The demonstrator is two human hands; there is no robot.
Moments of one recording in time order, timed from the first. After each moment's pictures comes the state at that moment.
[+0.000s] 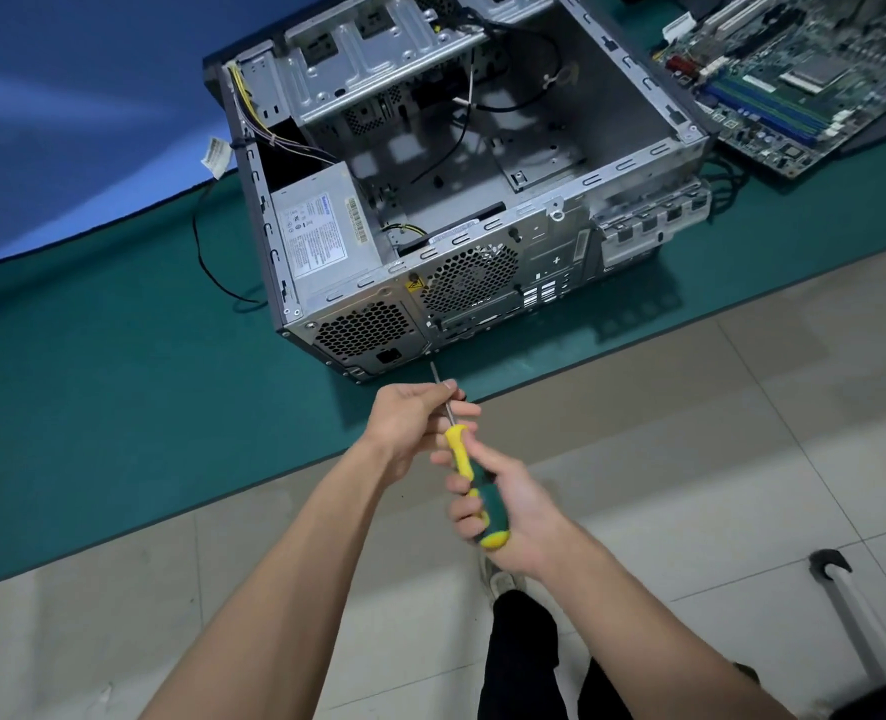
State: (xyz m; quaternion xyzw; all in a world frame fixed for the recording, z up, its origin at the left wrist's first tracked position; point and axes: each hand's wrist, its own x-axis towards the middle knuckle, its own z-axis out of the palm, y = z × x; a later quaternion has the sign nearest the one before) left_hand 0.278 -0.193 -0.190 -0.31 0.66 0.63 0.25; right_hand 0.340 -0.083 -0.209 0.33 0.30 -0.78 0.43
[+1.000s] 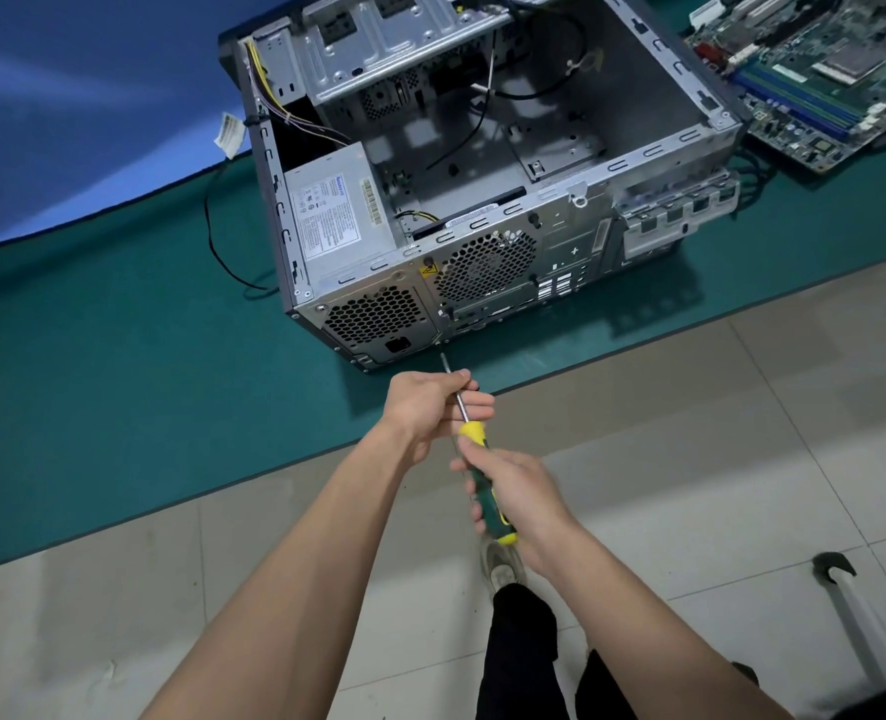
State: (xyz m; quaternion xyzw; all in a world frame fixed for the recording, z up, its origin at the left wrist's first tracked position) left_hand 0.269 -0.192 -0.198 -0.34 0.63 0.65 0.25; right_hand 0.340 -0.085 -0.213 0.31 0.49 -0.72 0.39
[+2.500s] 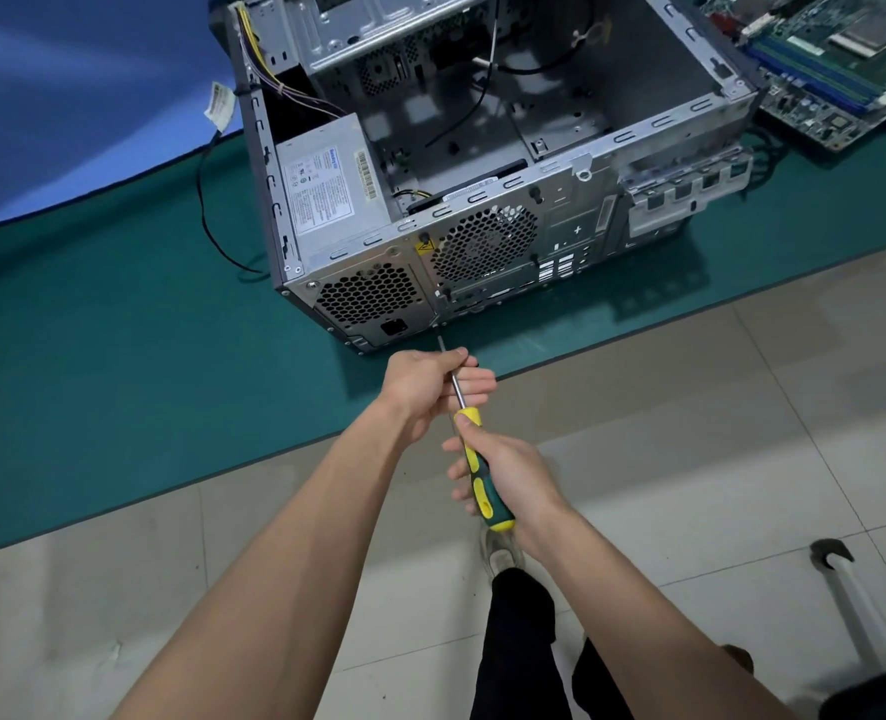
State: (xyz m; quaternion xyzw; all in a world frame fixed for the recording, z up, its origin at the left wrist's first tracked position) left_hand 0.262 -0.191 -0.202 -0.33 0.61 0.68 0.23; right_hand 0.336 -0.088 -0.211 0.29 0.50 -0.72 0.39
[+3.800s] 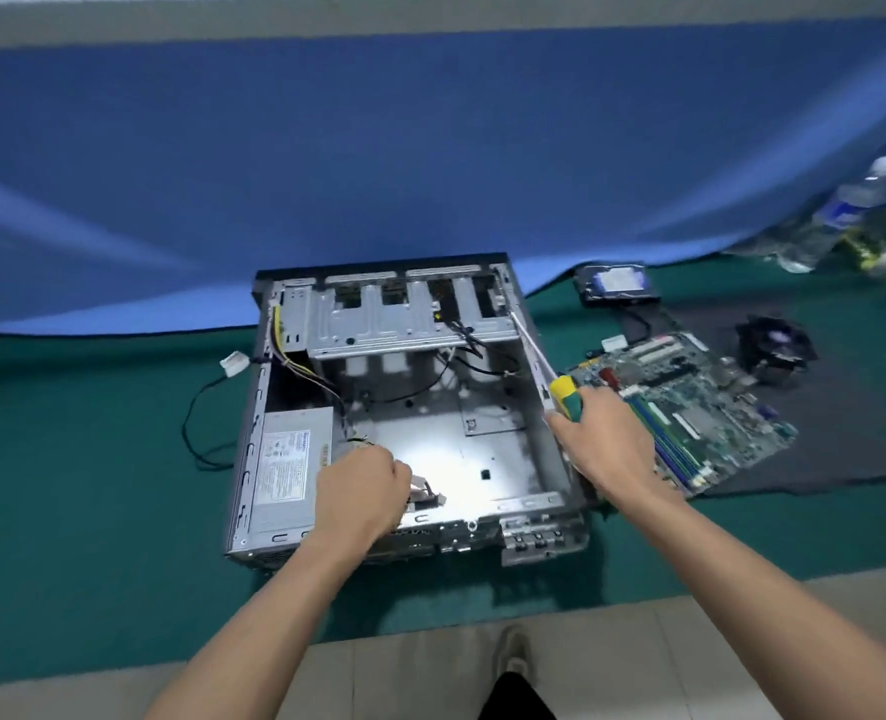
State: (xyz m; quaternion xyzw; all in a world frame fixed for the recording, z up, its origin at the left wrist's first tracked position) left_hand 0.143 -0.156 -0.088 -0.17 0.98 0.13 0.05; right_hand 0.062 0.067 -0.051 0.02 0.98 -0.19 0.05
